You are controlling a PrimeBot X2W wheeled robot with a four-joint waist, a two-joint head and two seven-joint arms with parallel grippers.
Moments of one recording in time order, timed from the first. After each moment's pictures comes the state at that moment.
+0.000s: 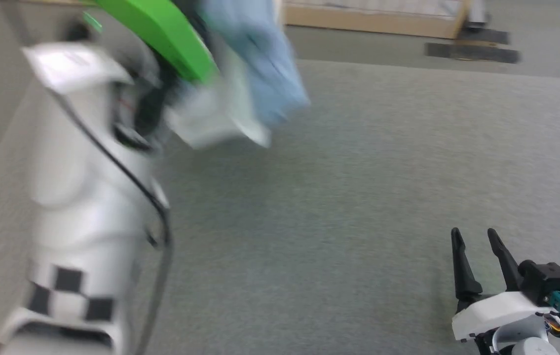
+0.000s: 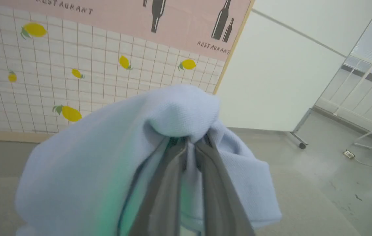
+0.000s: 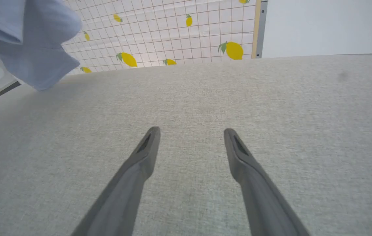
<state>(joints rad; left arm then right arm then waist) -0.92 0.14 -0.20 0.30 -0.66 -0.08 0.33 -0.04 -0.05 -0.07 0.28 0.16 0.13 -0.24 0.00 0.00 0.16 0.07</state>
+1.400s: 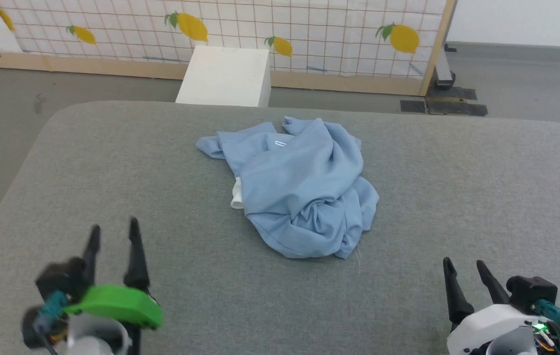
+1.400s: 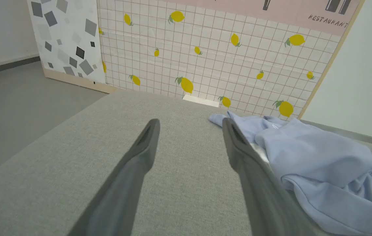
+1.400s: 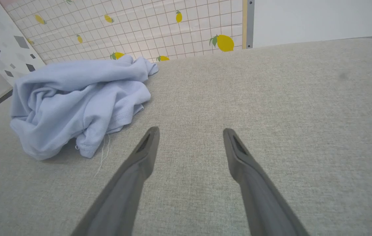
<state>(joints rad) -0.06 0.25 -0.13 0.14 -0.45 0.13 -0.23 -0.04 -0.05 -0.07 0.42 0.22 0.13 -0.19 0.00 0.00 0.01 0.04</state>
